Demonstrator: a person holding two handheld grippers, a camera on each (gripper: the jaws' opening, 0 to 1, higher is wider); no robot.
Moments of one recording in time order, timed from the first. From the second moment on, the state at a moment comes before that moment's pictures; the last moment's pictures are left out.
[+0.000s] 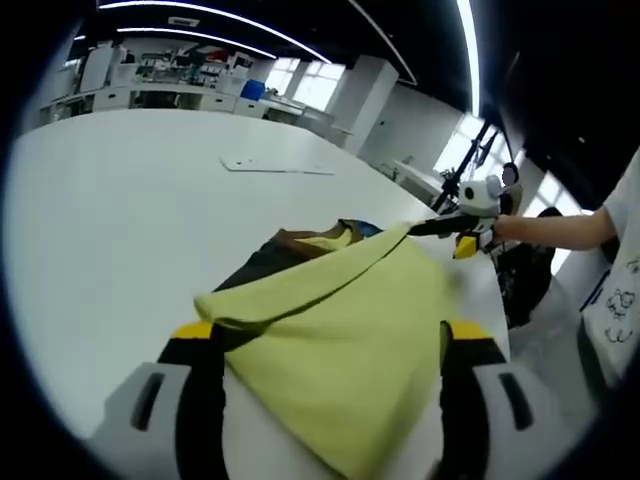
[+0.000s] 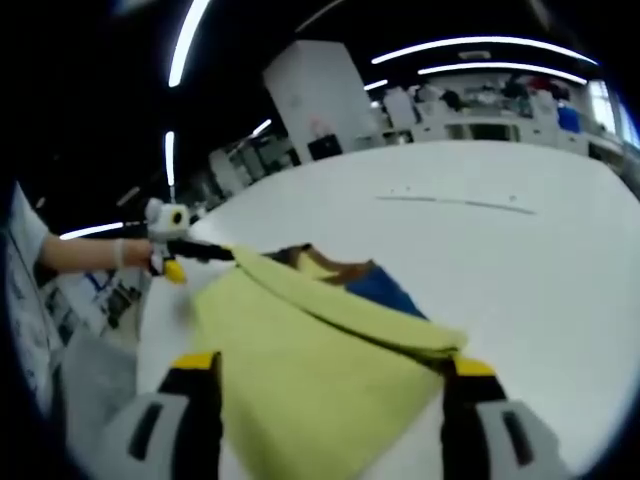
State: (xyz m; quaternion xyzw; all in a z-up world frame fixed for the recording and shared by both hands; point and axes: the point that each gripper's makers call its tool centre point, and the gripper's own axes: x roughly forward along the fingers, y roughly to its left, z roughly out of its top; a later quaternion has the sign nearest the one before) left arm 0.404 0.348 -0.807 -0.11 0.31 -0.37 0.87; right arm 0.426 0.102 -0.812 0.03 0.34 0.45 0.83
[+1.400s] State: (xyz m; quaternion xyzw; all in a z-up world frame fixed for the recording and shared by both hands) left arm 0.379 0.368 -0.786 -0.15 0.28 -0.32 0.89; right arm 0.407 0.065 -0.790 0.02 0.31 0.40 0.86
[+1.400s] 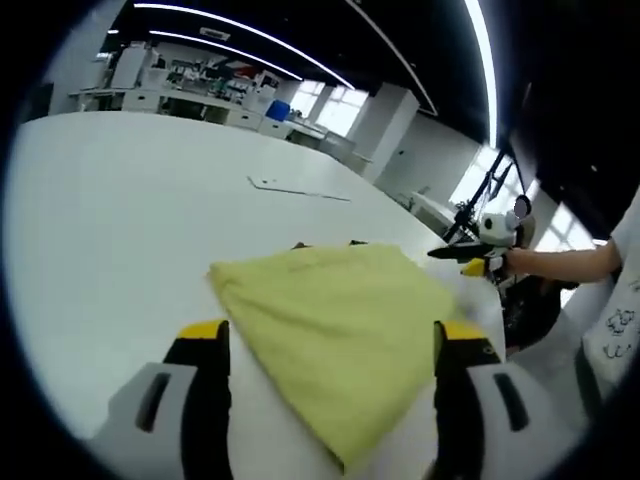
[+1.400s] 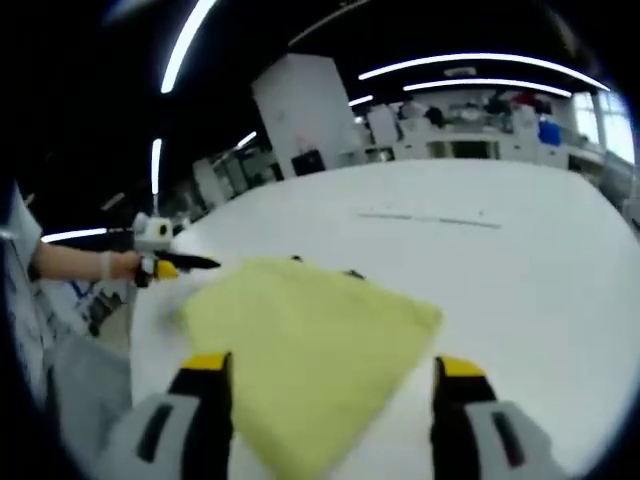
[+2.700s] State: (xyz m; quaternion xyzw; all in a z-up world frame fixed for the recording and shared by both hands) left arm 0.293 0.389 -0.821 -0.15 0.33 -0.33 0.87; right arm 0.325 0.031 -0.813 0.02 0.34 0.38 0.86
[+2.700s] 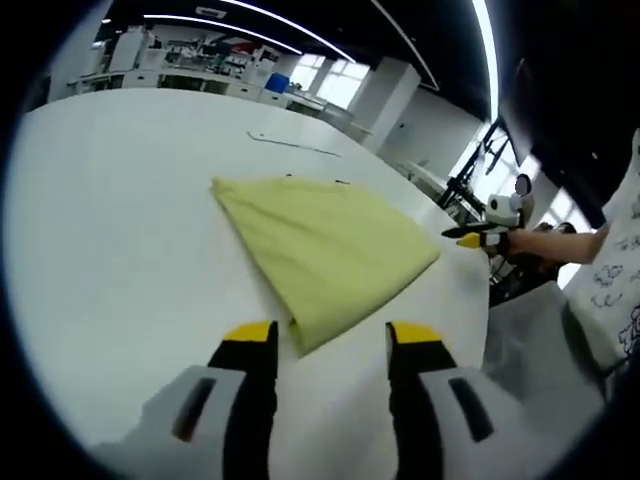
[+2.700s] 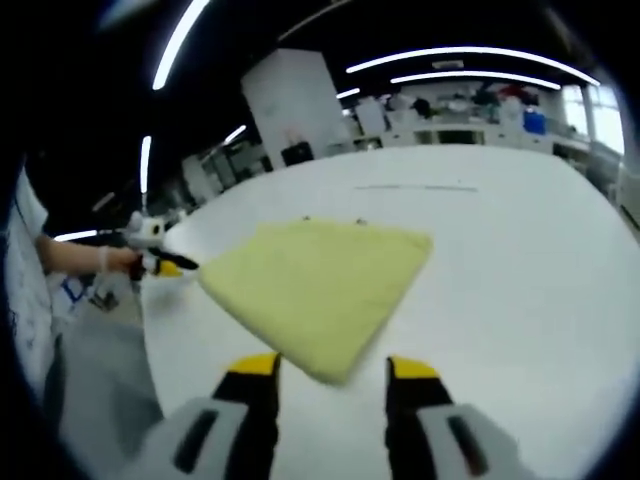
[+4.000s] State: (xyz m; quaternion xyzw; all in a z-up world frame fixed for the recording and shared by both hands) left arm 0.289 0.383 -0.821 -0.20 0.36 -0.30 0.86; right arm 0.324 0.033 -0.832 -0.02 0.34 0.39 0.85
